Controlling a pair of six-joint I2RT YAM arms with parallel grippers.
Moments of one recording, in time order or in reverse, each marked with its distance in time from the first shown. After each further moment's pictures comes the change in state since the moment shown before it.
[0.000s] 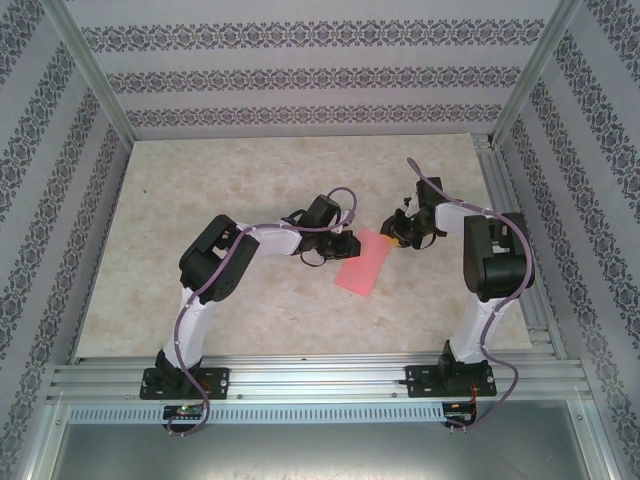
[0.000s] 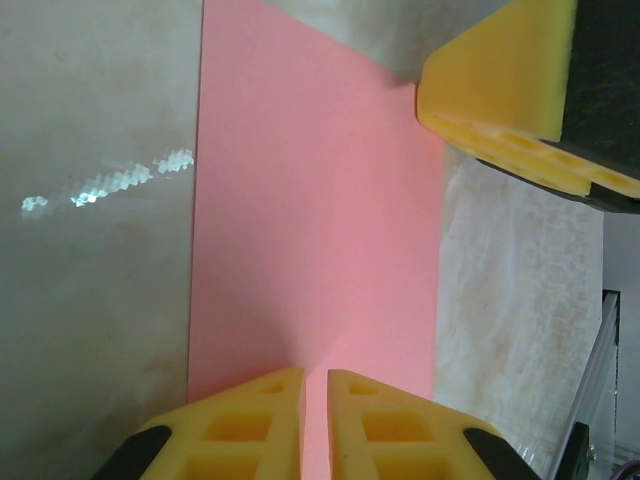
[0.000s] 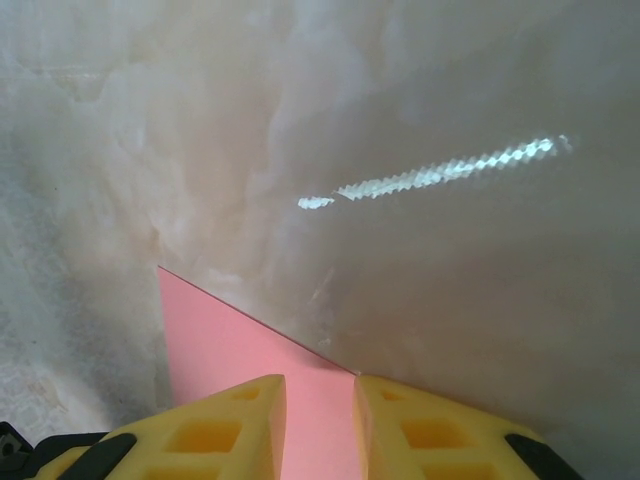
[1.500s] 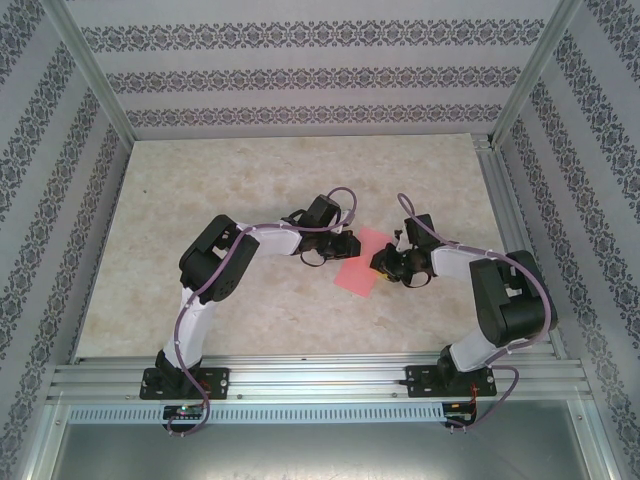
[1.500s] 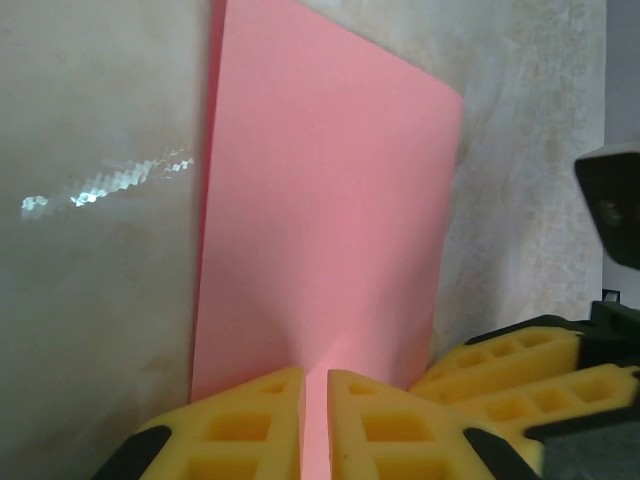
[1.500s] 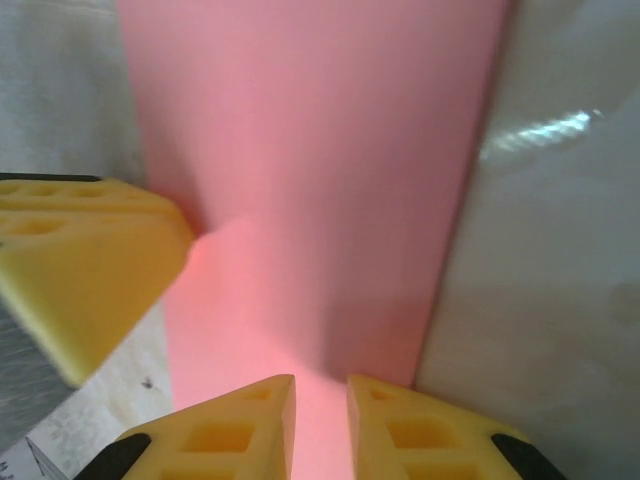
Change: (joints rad) left arm 0.000 0.000 0.000 0.000 0.001 0.000; right arm 0.154 -0.302 -0.439 0.235 -0.010 0.179
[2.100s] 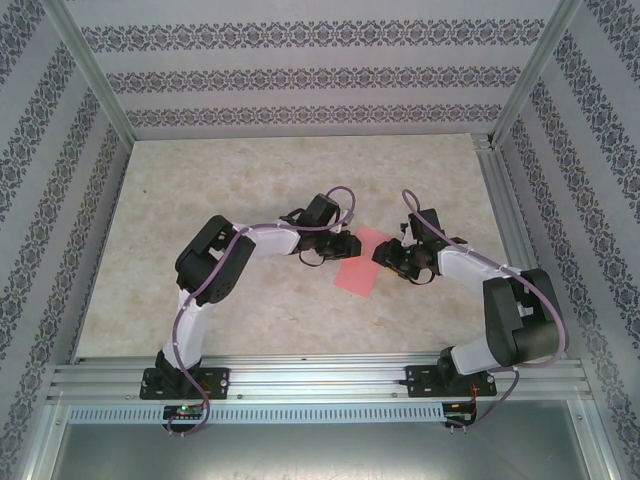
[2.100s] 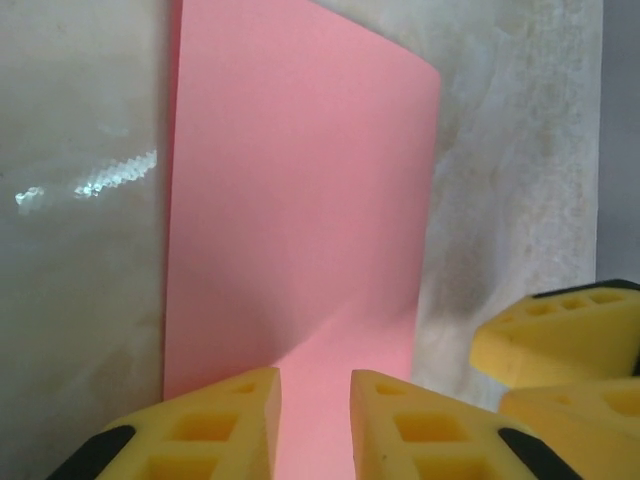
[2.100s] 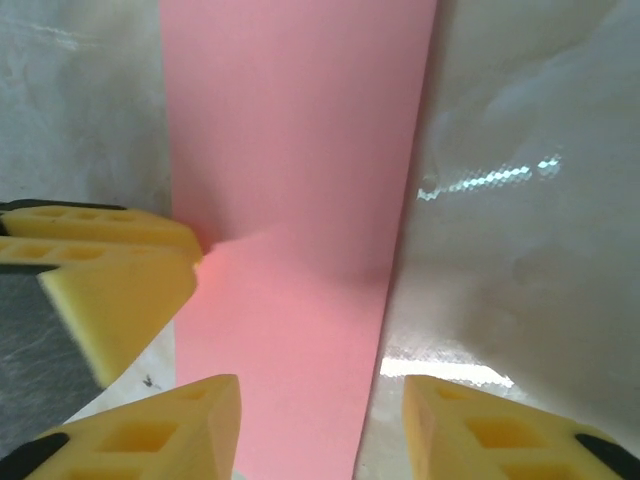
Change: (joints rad) left arm -0.001 -0.045 -0.013 -0.040 0.001 -0.004; right arm 0.002 -0.128 0.041 -0.146 0.126 -0.058
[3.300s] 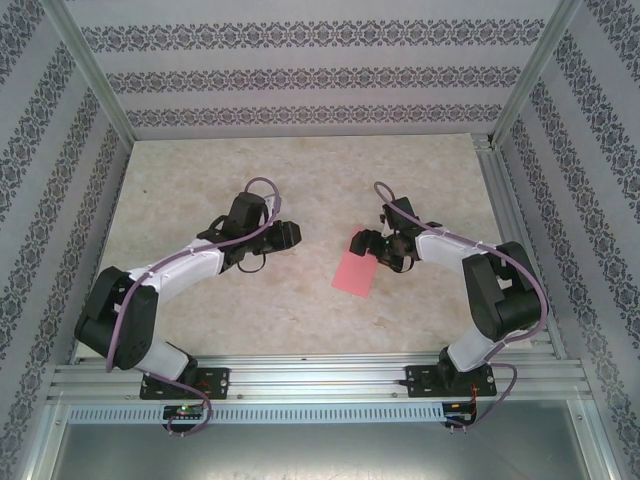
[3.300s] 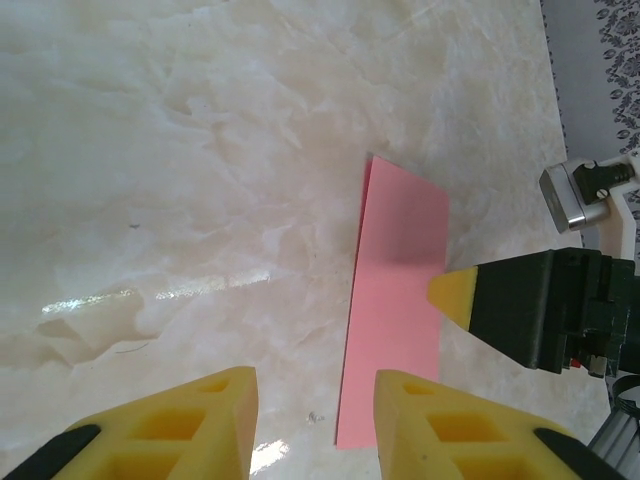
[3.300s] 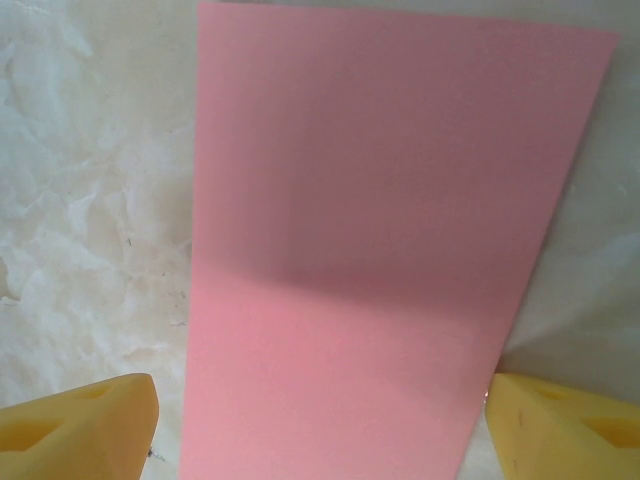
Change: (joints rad) left arm 0.211 -0.655 -0.493 -0.022 -0.218 0.035; right arm 0.132 0.177 0.170 -0.007 0.106 -0.007
